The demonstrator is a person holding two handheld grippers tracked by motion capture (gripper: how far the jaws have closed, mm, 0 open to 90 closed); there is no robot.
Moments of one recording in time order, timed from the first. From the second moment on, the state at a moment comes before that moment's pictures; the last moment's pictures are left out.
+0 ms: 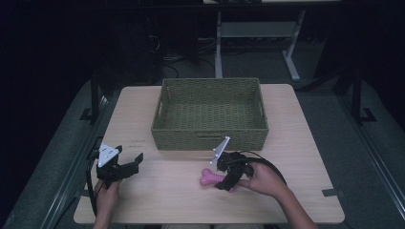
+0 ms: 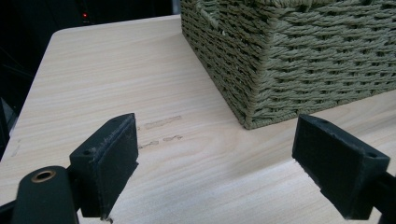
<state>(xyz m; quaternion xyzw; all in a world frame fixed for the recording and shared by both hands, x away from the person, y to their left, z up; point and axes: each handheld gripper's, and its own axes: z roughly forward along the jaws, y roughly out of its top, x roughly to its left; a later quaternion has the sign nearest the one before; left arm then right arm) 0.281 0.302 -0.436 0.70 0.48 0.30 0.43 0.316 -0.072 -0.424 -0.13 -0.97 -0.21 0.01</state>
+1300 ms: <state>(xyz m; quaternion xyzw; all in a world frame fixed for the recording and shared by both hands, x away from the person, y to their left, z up) 0.281 0.304 -0.436 0.70 0.48 0.30 0.44 0.318 -0.062 -0.439 -0.11 -0.98 -0.18 0.01</state>
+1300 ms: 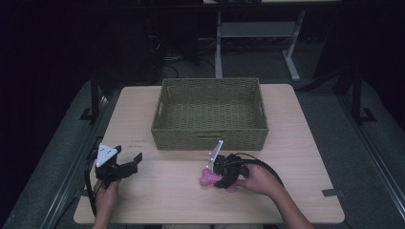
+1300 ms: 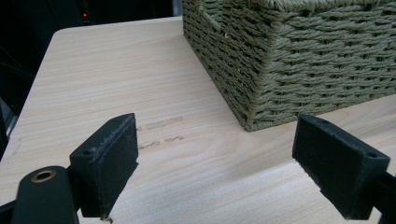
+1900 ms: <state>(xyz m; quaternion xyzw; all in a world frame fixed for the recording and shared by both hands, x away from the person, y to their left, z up) 0.280 0.305 -0.436 0.70 0.48 0.30 0.44 0.325 -0.077 -0.420 -0.11 -0.97 -0.20 0.02</state>
